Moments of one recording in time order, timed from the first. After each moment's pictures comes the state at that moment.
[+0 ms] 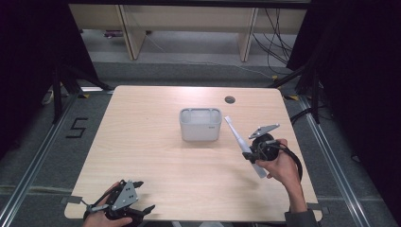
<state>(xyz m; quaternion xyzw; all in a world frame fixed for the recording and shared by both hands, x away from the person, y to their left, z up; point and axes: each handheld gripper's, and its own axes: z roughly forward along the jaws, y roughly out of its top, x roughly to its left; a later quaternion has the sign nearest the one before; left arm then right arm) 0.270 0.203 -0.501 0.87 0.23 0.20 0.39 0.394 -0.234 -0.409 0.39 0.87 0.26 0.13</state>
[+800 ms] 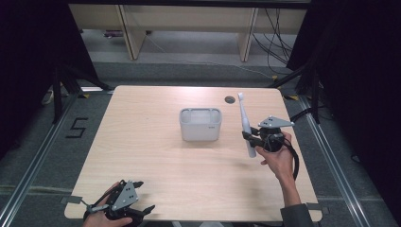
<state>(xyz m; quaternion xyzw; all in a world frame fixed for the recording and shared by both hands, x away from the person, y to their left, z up) 0.271 0.204 -0.501 0.88 0.22 0.19 0.38 0.417 -0.246 -0.412 0.40 0.78 0.42 0.22</state>
